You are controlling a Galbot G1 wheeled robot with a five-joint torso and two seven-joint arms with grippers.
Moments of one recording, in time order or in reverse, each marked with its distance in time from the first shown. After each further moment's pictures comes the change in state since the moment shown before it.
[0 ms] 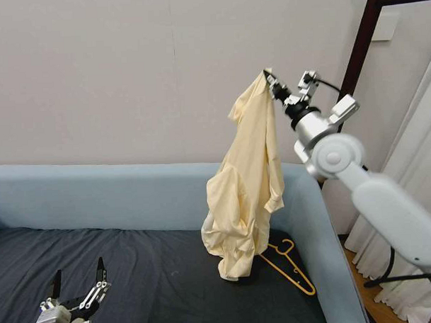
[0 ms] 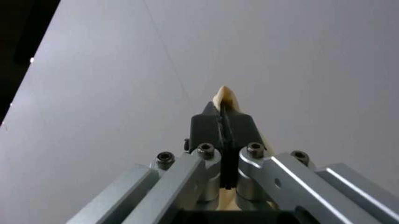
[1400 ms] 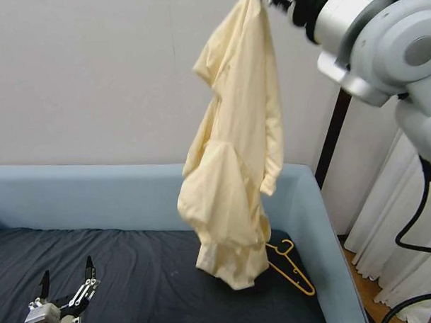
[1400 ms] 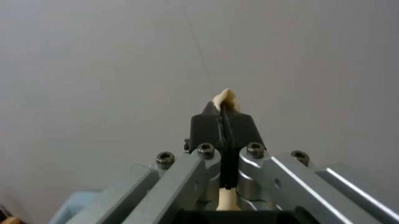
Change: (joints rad) left arm -0.020 0.033 -0.024 0.033 -0.022 -0.001 -0.052; right arm 0.232 0.042 -0.101 0.175 0.215 -0.412 0.521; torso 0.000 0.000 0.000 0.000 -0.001
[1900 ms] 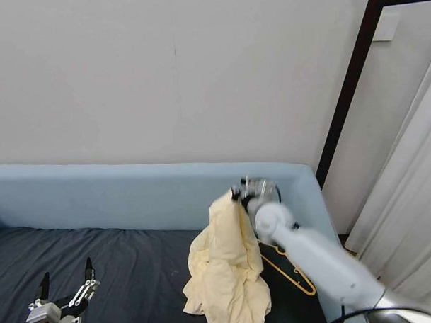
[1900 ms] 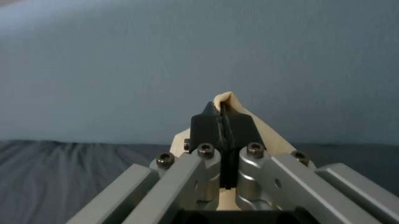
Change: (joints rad) left arm -0.010 0.011 -0.003 0.028 0.005 0.015 -0.011; right arm -0.669 0.279 -0.134 -0.558 -0.661 0.241 -0.324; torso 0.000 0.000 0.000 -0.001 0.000
